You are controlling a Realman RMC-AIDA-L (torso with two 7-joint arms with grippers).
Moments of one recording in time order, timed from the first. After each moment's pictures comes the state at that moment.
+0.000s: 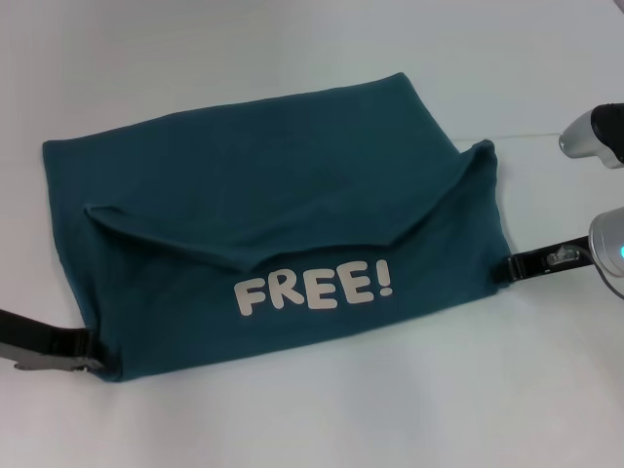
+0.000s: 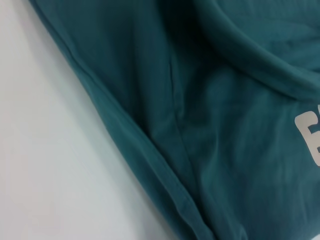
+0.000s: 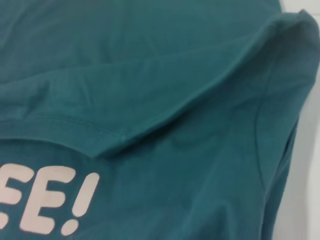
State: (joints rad) left arm -0.71 -2.04 0.68 0.78 2.70 1.42 -2.51; right arm 0.64 2.09 -0.91 -0.87 -2.62 -1.08 2.46
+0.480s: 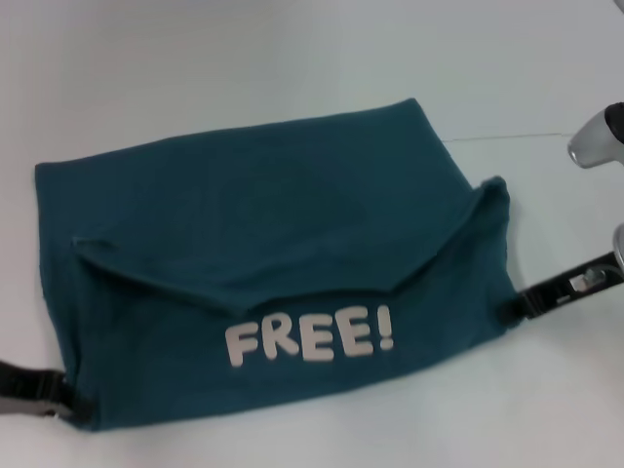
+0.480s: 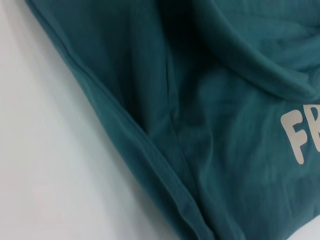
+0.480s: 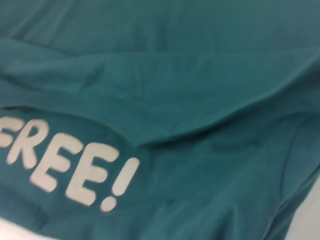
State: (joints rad) left arm -0.67 -2.01 0.61 0.81 2.73 1.63 -2.45; right arm 0.62 2.07 -0.91 -1.05 -2.62 -1.46 2.40
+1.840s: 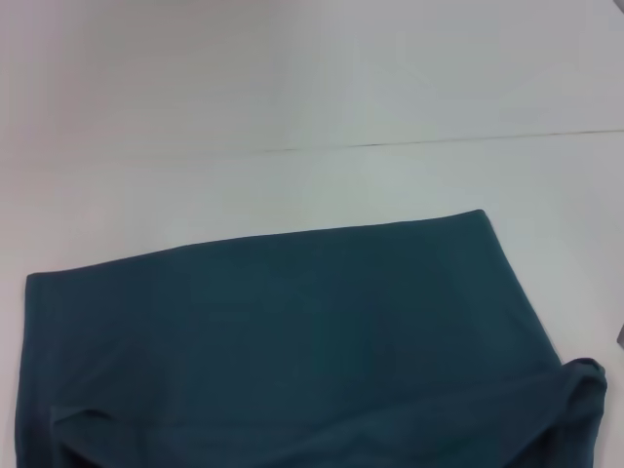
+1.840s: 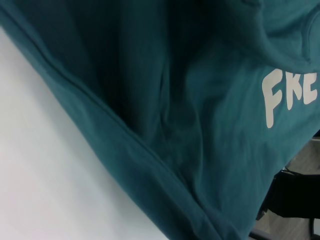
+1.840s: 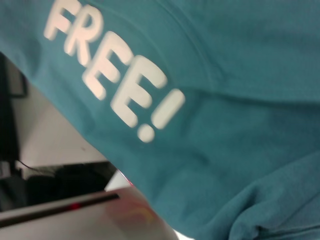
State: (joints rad) left arm -0.56 -2.04 0.69 0.85 2.86 2.07 -2.32; right arm 0.39 2.08 -1.07 -1.21 -2.60 -1.99 2.29
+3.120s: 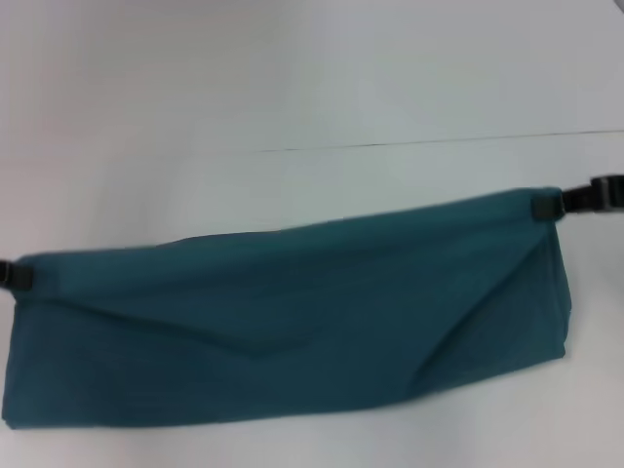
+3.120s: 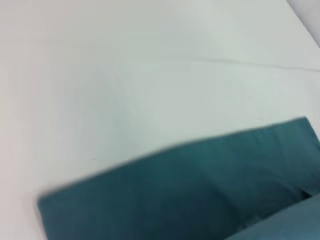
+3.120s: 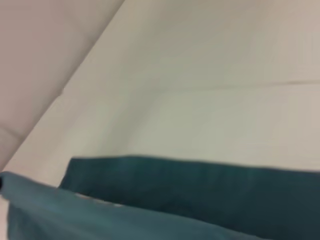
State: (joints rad) left arm -0.73 -1.91 0.33 0.93 2.66 1.74 -2.24; right arm 0.64 1.93 -0.55 -1.00 -2.32 -1.69 2.33
